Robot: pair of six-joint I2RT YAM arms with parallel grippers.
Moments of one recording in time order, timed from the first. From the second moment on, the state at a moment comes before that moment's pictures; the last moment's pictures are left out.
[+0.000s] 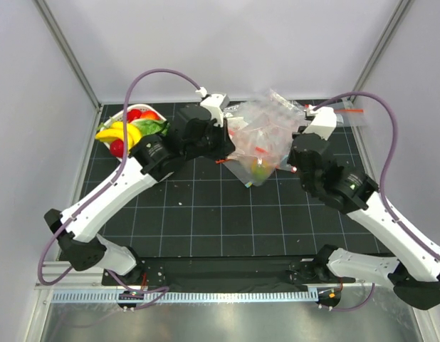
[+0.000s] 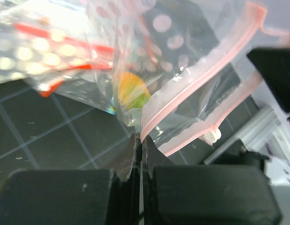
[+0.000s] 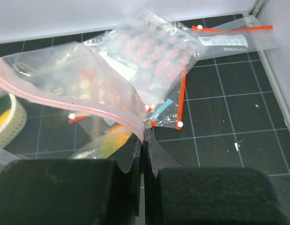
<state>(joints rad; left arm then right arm) -0.87 1.44 1.69 -0.73 -0.11 -0.45 0.79 1.04 1.29 -0.70 0.82 0.41</state>
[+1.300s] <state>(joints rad) -0.56 1.11 0.89 -0.22 -0.39 -0.49 0.79 1.19 1.08 -0.52 0.62 0.40</state>
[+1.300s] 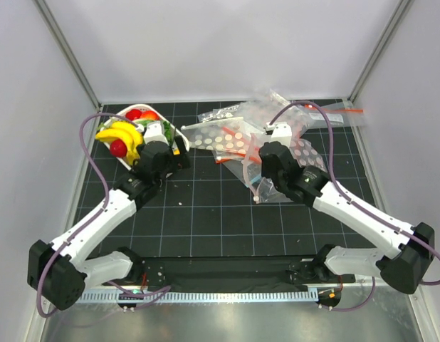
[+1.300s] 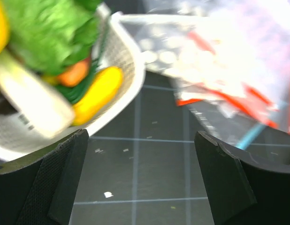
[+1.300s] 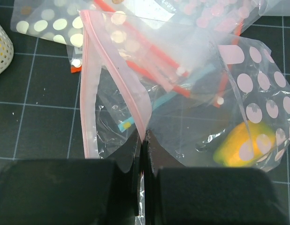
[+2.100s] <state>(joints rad) -0.20 1.25 1.14 -0.40 -0.38 -0.58 0.79 1.17 1.04 -0.46 0.60 0.40</state>
